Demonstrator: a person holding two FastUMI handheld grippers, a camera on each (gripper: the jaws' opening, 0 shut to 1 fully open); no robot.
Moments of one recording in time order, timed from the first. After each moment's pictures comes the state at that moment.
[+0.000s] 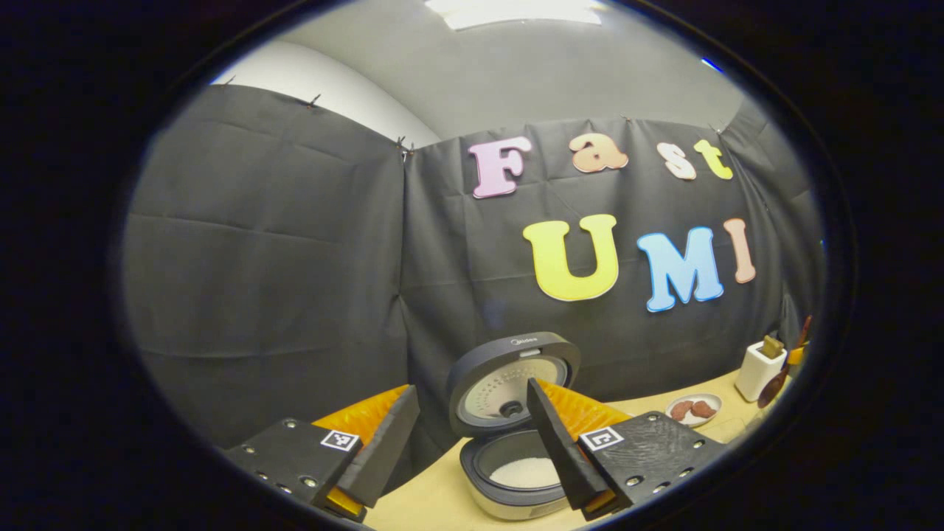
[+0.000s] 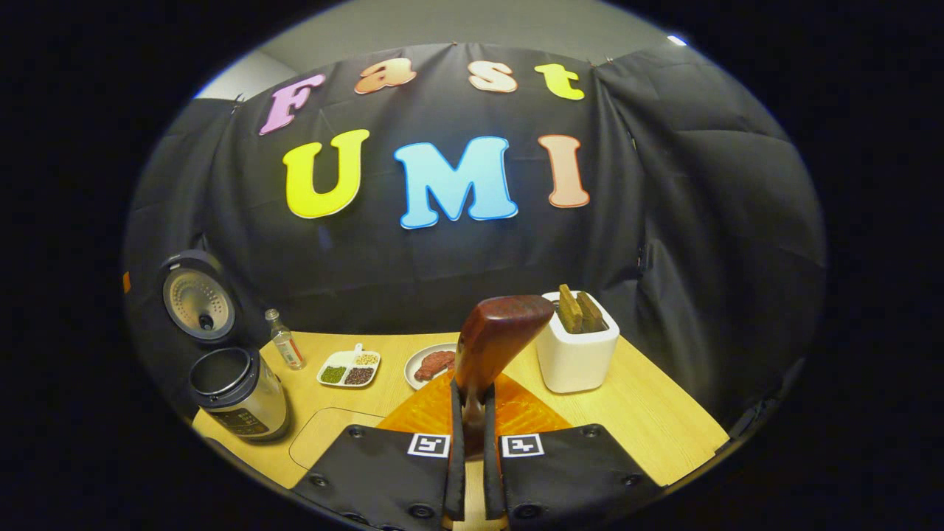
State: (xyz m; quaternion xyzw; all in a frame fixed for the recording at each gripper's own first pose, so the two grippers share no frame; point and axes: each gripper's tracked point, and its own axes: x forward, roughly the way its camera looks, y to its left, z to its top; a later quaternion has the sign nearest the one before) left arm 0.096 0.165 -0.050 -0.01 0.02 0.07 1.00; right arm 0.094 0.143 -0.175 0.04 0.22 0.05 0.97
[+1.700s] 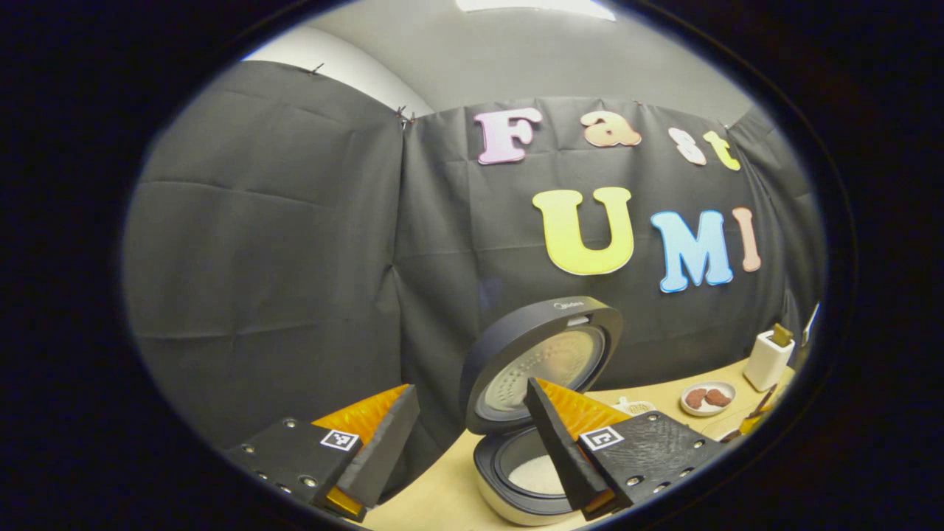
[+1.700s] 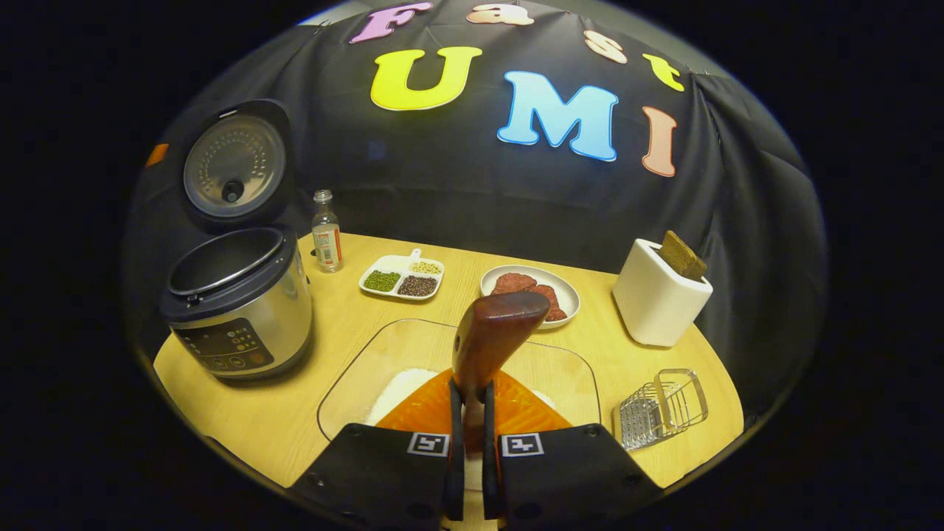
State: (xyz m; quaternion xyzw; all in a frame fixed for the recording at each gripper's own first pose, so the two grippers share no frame) left arm 0.166 0.207 -0.121 -0.03 0.06 0.05 1.00; right arm 0.053 0.290 -0.302 -0.05 0.33 0.12 0.93
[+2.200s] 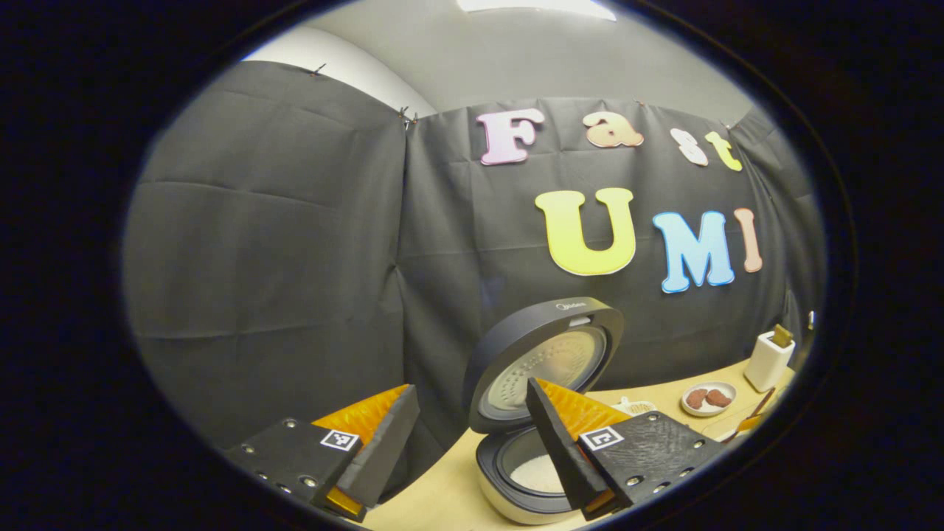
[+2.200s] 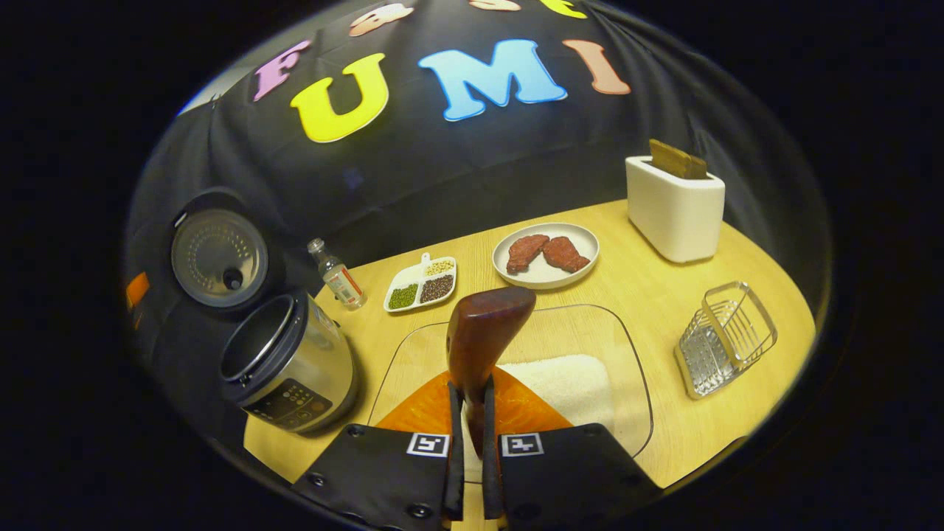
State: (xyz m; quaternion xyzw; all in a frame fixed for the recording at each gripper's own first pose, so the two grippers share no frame) left arm 0.159 0.208 -0.116 -0.03 0.06 0.06 1.00; right arm 0.048 0.291 -0.306 0.18 0.40 0.11 0.89
